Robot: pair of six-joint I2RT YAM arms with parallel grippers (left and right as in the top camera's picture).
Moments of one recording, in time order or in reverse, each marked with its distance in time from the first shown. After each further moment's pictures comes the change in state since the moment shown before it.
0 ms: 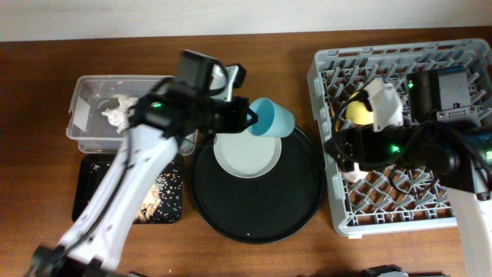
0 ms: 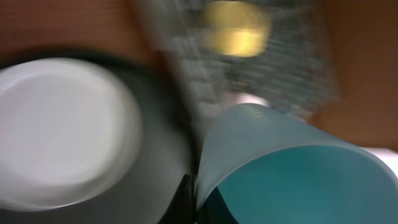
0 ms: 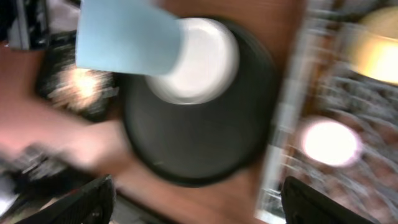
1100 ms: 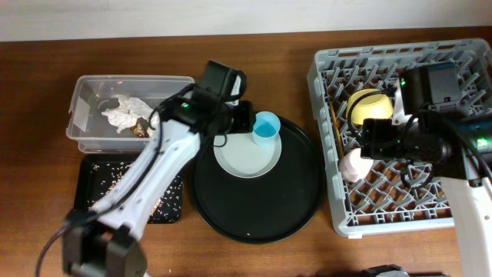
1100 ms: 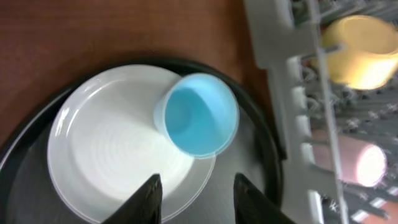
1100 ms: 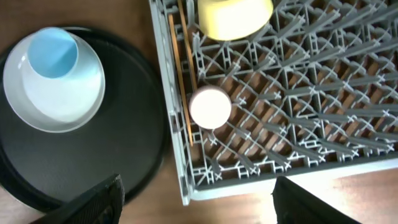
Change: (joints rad) left arm -0.079 0.127 -0.066 0.115 -0.405 -0.105; right arm 0.000 0.037 0.000 -0.056 0.534 0.280
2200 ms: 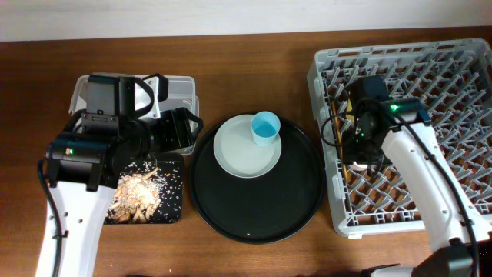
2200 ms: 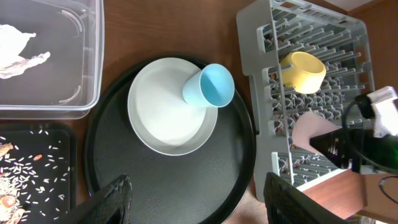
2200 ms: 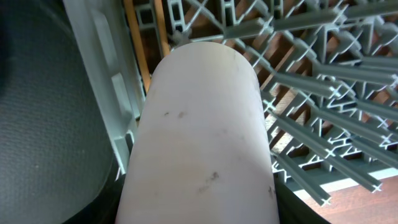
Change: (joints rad) left arm 0.324 -0.418 0.000 -0.349 0.191 0.096; right arm 0.000 0.196 -0.416 0.297 0.074 0.001
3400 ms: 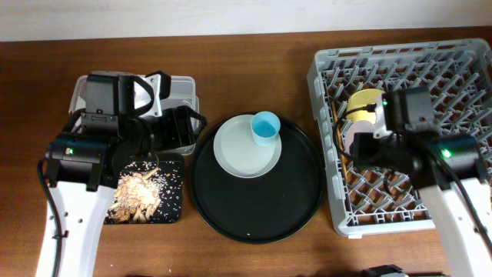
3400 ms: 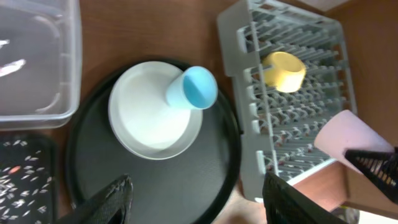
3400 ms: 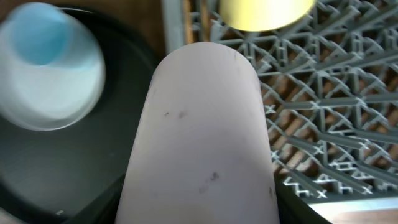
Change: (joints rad) left arm 0.000 0.000 0.000 0.027 0.048 0.000; right arm 0.000 -0.288 0.063 -0.026 -0.114 -0.049
